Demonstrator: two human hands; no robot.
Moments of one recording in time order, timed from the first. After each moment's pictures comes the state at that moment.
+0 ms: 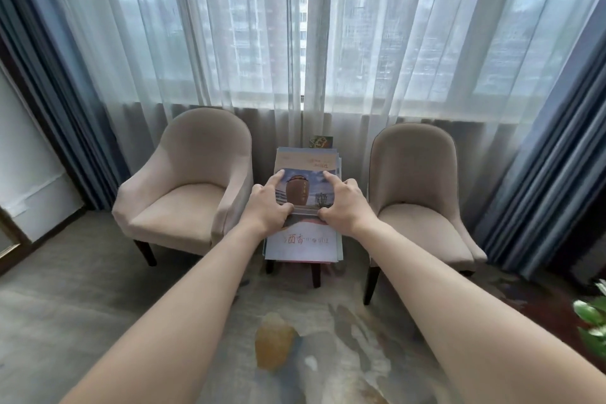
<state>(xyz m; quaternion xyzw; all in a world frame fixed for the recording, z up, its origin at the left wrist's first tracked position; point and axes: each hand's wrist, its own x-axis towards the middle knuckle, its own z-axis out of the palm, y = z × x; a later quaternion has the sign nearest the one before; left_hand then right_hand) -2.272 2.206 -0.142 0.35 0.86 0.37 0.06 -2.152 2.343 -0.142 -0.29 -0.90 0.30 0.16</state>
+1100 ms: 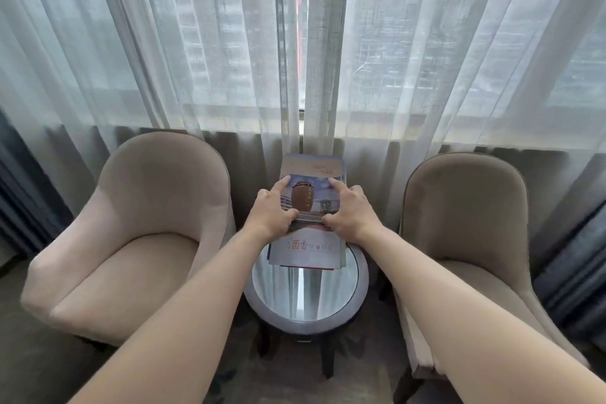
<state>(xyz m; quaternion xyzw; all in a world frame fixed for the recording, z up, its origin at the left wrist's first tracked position) -2.690 2.559 -0.199 0.36 0.85 0.36 0.12 -2.549 2.679 -0.184 -0.34 -0.88 0.31 0.13</state>
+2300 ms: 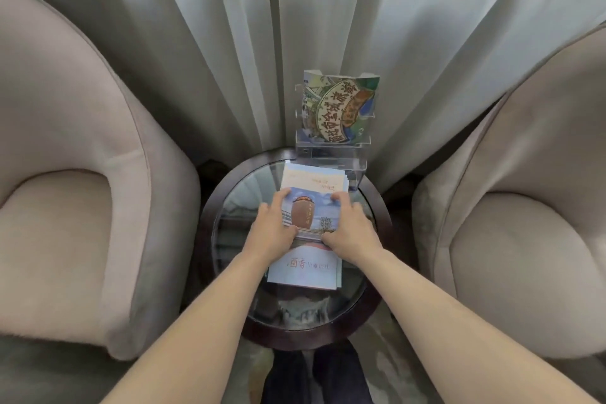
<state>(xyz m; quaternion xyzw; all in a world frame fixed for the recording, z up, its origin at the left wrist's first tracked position) -2.859 2.758 -0.537 0.30 0.86 0.23 0.34 -2.728 2.874 -0.520 -0.46 -0.80 0.36 -0.12</state>
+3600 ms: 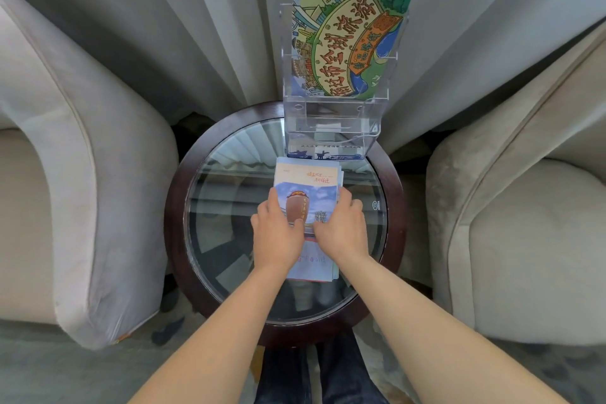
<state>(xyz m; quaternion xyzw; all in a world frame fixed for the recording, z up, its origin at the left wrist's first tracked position) -2.814 2.773 -0.634 0.16 0.90 0.24 0.34 -2.731 2.863 -0.633 -0.56 -0.71 0.40 -0.11</state>
